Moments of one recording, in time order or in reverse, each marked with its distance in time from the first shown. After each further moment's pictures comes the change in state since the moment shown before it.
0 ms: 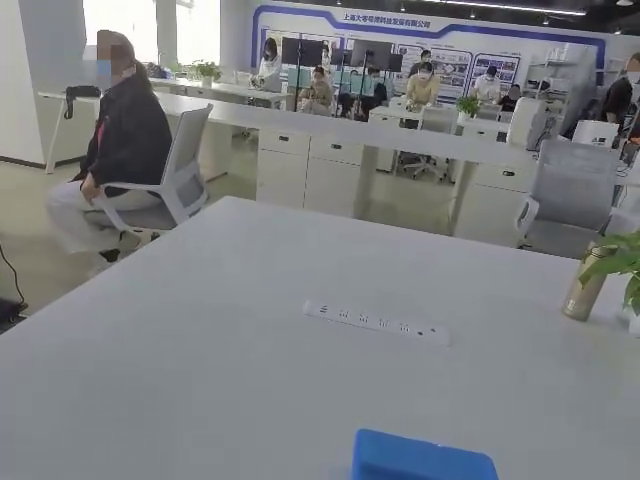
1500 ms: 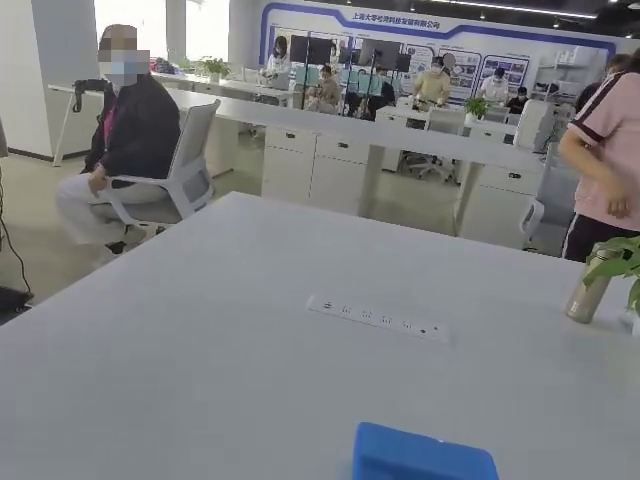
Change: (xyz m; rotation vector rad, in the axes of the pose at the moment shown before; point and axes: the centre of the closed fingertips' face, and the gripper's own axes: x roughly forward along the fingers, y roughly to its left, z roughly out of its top) left arm 0.000 0.003 -0.001 0.008 0.003 0.009; right arm -0.011 -0.012 0.026 0.092 -0.085 -0.020
